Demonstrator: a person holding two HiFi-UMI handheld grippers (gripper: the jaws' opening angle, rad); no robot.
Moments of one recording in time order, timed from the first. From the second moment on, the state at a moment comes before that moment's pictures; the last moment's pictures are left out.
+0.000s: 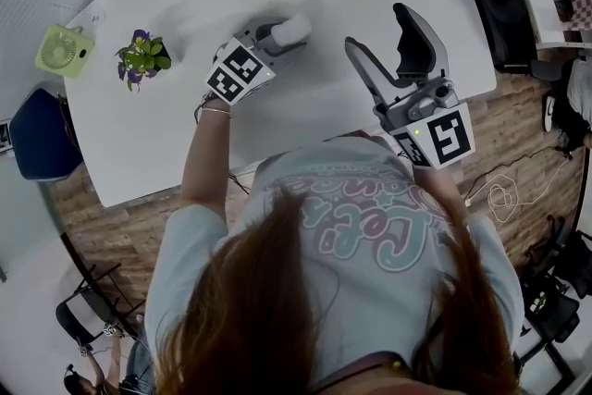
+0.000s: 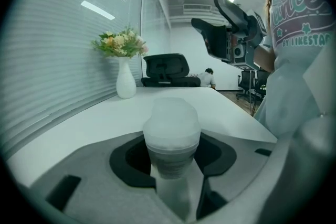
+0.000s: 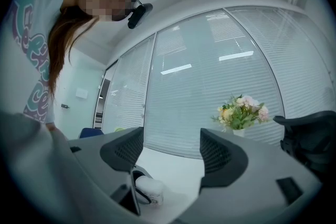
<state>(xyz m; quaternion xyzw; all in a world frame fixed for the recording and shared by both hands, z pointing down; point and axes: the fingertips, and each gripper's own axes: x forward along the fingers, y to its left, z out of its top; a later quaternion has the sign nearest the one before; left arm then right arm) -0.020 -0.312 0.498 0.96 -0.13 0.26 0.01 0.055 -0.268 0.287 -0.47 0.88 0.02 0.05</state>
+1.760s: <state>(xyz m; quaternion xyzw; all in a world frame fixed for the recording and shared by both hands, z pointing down) -0.085 -0.207 0.352 0.97 -0.02 0.23 -0.07 -0.072 -0.211 0.282 -0.27 0.96 0.05 0.02</state>
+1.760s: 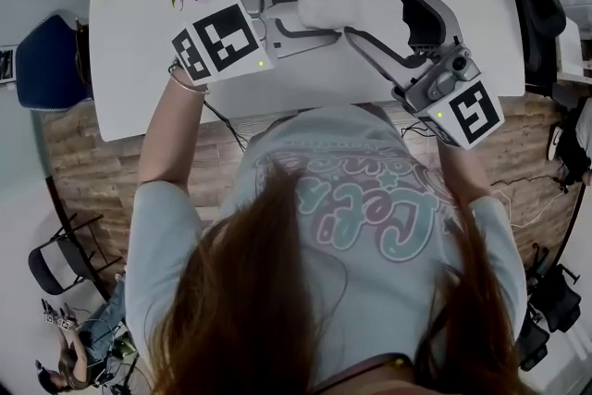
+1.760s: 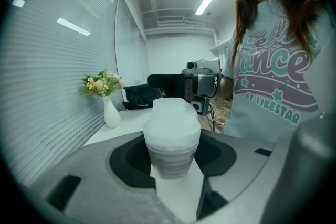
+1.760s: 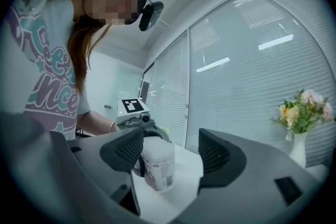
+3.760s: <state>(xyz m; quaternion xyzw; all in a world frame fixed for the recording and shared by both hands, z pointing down) -0.083 -0.179 0.328 0.96 0.03 0.26 -0.13 -0.130 -0.181 0.281 -0.02 0.99 0.04 -0.09</state>
